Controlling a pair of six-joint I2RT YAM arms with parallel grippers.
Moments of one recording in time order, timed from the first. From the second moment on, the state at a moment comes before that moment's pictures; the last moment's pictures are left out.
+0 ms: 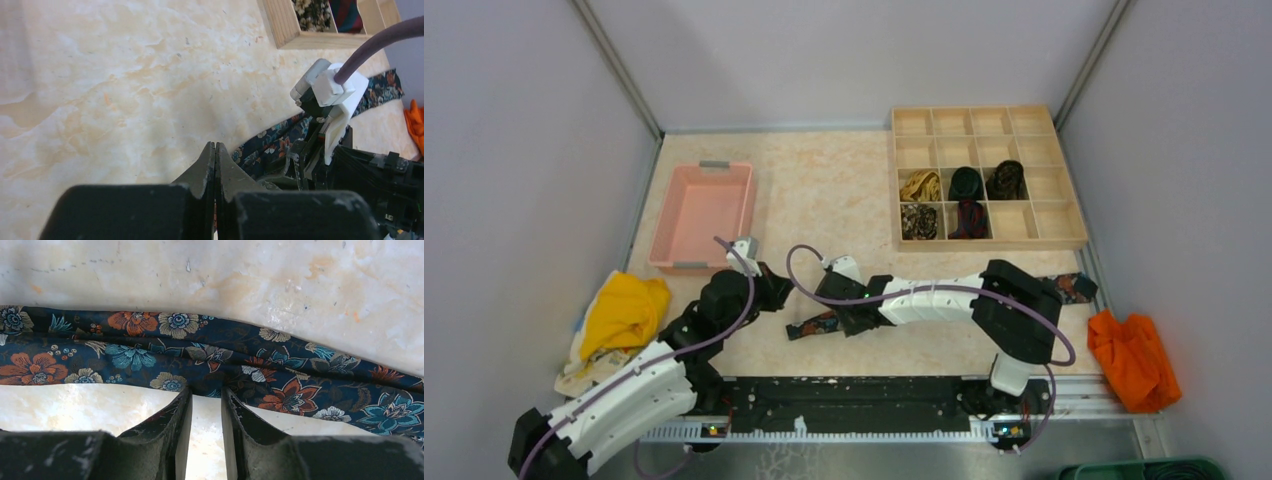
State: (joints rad) left arm -0.72 0.66 0.32 -0.04 -0.16 -0.61; right arm 1.17 1.70 0.99 -0.46 0.29 0.67
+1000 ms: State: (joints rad) left arm -0.72 0.50 0.32 -0.18 -0.30 -0.65; right arm 1.12 1.73 1.06 -0.46 0.35 0.61
